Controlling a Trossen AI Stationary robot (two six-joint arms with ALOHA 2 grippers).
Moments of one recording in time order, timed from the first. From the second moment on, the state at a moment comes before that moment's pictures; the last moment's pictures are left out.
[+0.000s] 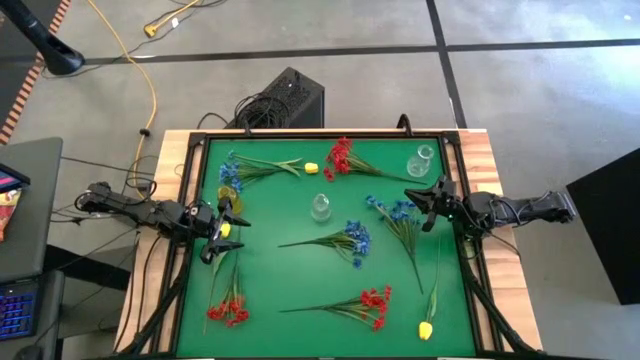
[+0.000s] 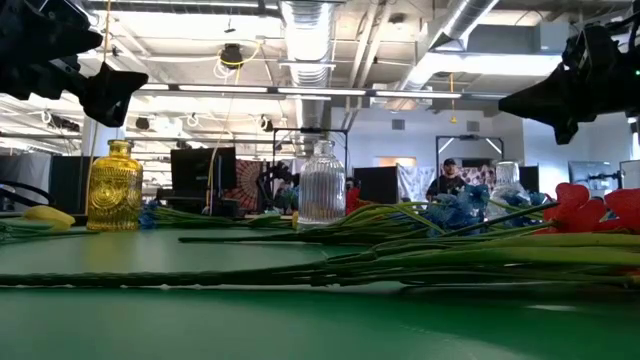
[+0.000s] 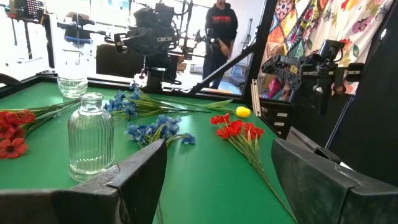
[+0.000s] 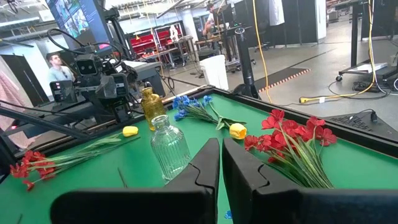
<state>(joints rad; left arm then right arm) -0.30 0.05 0.01 0.05 -0.14 -0.18 0.15 0.01 0.05 -0.07 0.58 0.26</state>
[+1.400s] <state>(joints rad) -0.30 0.05 0.01 0.07 -0.20 -0.18 0.15 0.01 0.05 -0.07 0.58 0.26</state>
